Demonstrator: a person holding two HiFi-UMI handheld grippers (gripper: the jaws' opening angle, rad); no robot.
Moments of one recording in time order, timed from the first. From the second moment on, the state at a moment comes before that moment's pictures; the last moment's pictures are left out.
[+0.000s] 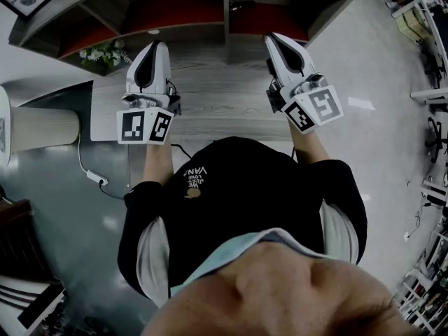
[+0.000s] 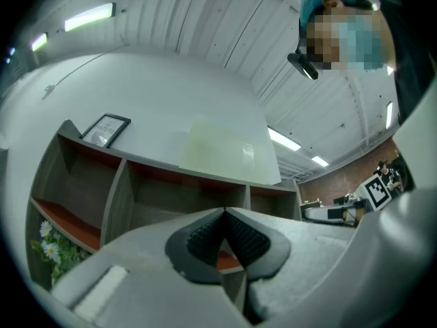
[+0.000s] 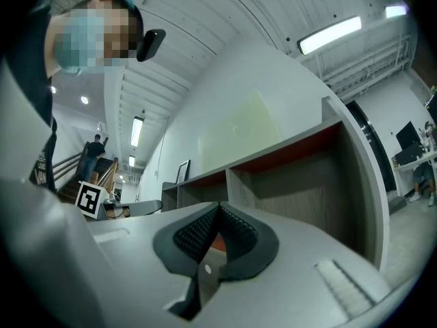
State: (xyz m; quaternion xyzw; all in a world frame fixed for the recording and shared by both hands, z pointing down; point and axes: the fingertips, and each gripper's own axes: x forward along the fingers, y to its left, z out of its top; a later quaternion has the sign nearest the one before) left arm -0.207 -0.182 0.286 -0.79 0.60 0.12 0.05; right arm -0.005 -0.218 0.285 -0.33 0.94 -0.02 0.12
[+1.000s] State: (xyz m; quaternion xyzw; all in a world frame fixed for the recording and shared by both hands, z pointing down) left arm -0.208 -0.170 0.354 -0.78 0.61 0.09 -0.02; right arm -0.004 -0.215 0.338 -0.35 0.93 -0.07 0.08
